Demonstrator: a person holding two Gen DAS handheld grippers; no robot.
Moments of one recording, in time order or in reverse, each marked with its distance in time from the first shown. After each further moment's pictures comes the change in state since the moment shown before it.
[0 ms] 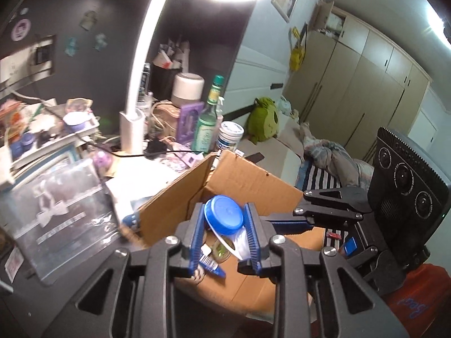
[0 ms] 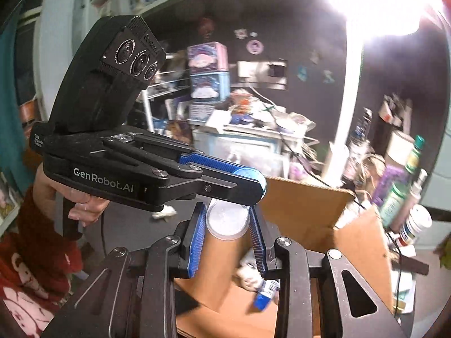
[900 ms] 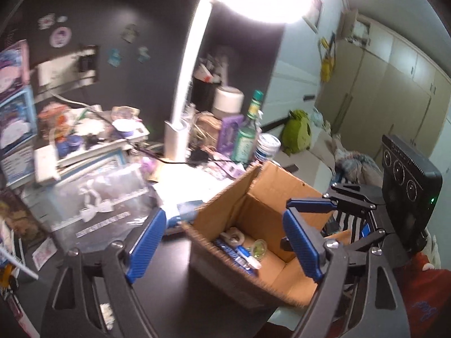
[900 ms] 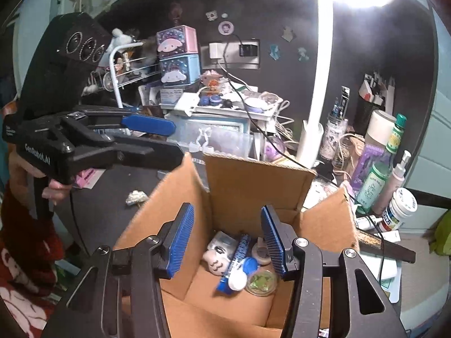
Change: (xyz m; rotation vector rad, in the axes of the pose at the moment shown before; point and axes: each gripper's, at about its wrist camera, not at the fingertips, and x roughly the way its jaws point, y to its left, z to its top) left arm -0.049 0.024 -0.009 -0.053 -0.087 0.193; right arm 0.005 -0.029 0.001 0.023 0.089 -0.065
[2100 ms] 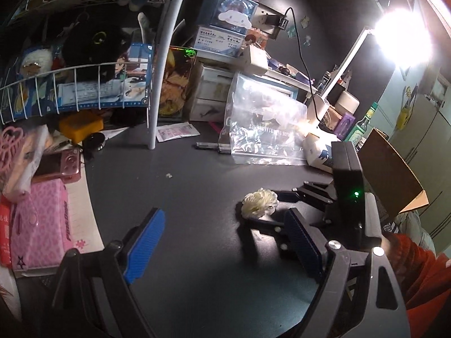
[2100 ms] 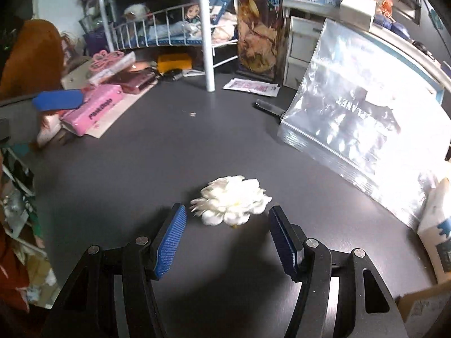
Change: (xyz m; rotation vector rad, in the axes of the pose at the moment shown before) left arm -0.103 0.189 -0.214 -0.375 -0.020 0.288; right arm 0.267 0.186 -0.024 -0.204 0.266 0.186
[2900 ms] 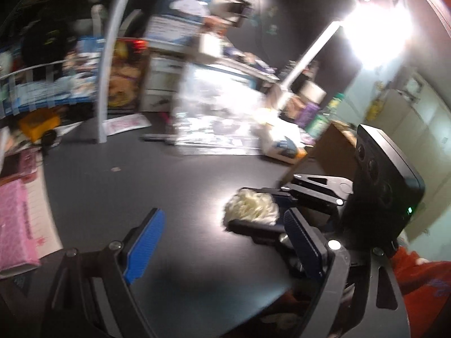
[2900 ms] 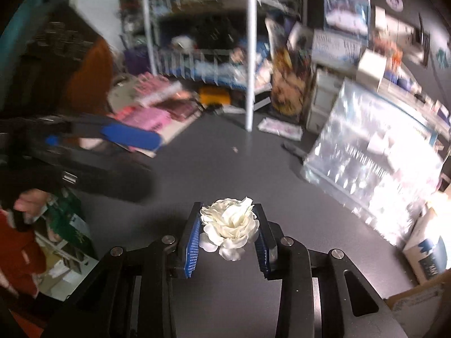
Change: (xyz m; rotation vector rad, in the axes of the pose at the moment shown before) left arm 0.000 -0.043 0.013 0.023 0.088 -0.222; right arm -0.082 0.041 -0.003 -0.109 -0.162 0.086
